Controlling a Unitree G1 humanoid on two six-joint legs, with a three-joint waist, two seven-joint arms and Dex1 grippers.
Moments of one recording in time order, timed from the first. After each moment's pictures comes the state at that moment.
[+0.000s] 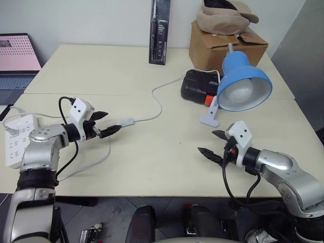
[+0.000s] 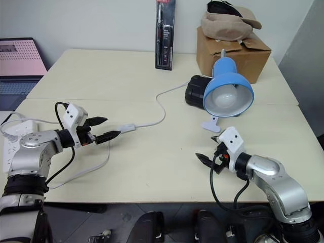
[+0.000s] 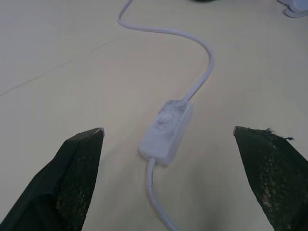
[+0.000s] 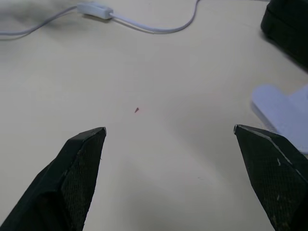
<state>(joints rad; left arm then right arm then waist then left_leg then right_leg) -0.57 0.74 0.08 0.58 -0.26 0.20 -1.09 -0.12 -0.58 0.03 -0.63 0.42 0.83 0.56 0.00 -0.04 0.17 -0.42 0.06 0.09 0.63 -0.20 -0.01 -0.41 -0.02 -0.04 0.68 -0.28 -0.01</state>
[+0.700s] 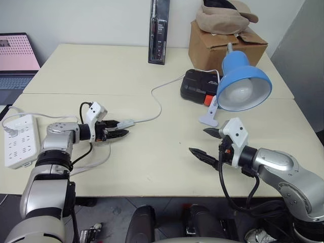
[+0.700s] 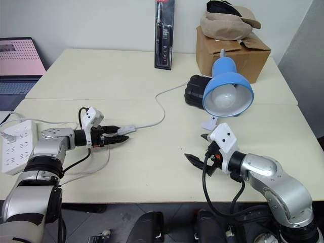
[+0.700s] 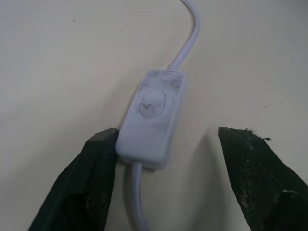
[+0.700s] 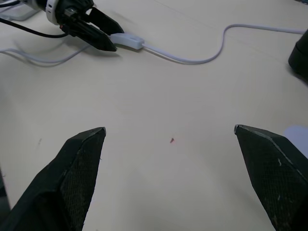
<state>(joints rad) -0.76 0.69 0.00 0.95 -0.14 0.14 -1.27 -0.18 -0.56 0.02 -0.77 0.54 0.97 0.50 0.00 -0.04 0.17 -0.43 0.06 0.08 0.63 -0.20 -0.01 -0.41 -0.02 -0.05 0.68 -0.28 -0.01</state>
